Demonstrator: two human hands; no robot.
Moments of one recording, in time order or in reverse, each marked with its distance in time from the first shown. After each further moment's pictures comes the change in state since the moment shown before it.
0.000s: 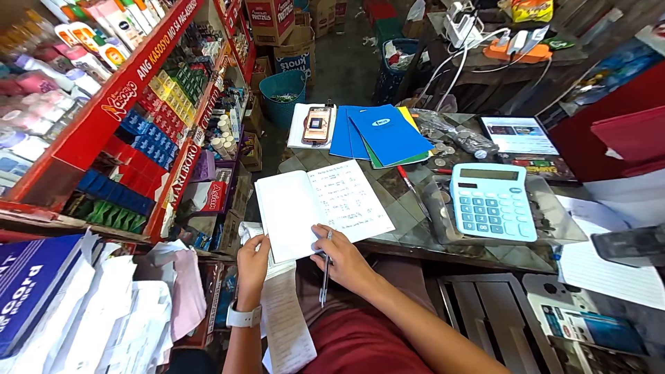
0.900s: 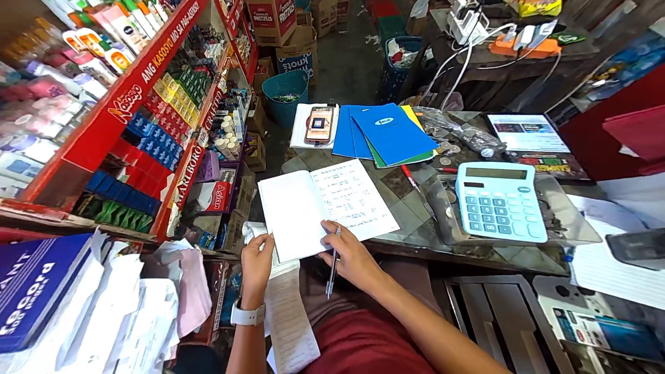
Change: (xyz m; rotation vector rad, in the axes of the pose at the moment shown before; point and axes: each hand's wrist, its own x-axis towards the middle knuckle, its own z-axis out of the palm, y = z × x) left_hand 0.000 0.001 -0.001 0.024 -0.012 0.009; right_hand -0.002 0.007 -0.004 0.003 0.004 0.061
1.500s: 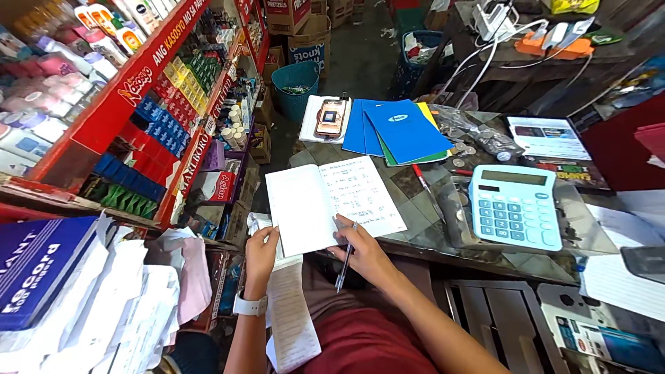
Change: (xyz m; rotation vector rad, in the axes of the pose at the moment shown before) left_hand 0.001 0.000 0.002 0.026 -0.021 -0.030; right_hand -0.004 0.008 -0.015 0.065 0.015 0.047
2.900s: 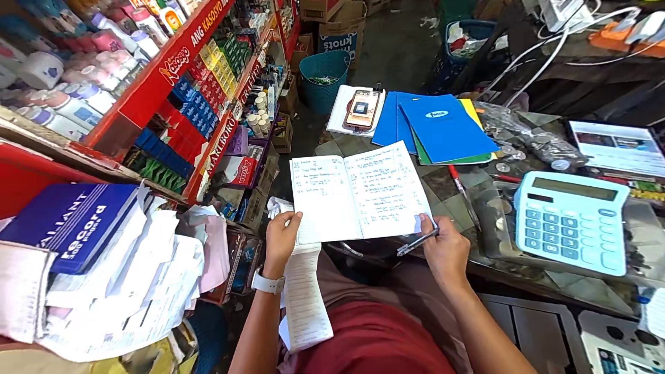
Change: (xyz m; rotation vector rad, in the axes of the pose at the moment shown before) left_hand 0.002 0.008 -0.004 0.009 -0.025 0.002; right_hand -0.013 0.036 -0.056 -0.364 0.331 0.541
